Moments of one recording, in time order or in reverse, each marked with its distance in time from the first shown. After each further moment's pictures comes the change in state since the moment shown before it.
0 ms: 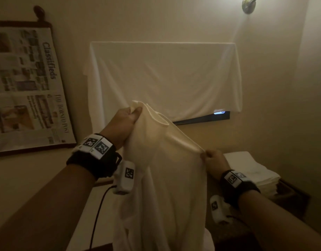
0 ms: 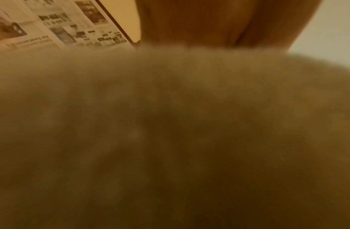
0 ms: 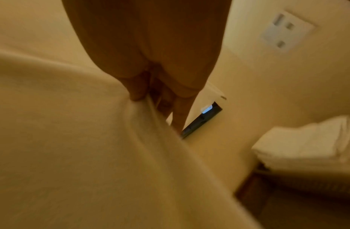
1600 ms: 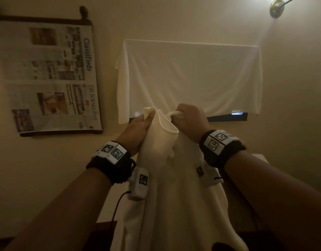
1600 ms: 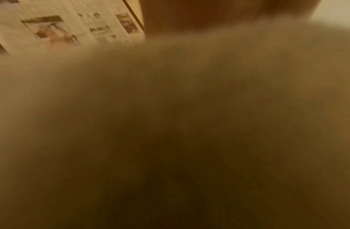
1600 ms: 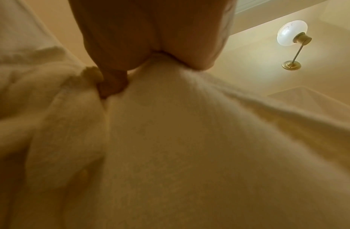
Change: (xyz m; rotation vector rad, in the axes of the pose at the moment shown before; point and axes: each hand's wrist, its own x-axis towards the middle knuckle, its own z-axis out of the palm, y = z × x) left_hand -0.086 -0.022 -0.053 -0.155 -0.034 -0.060; right_hand -0.076 -0.208 0.038 -0.141 0.050 -0.602
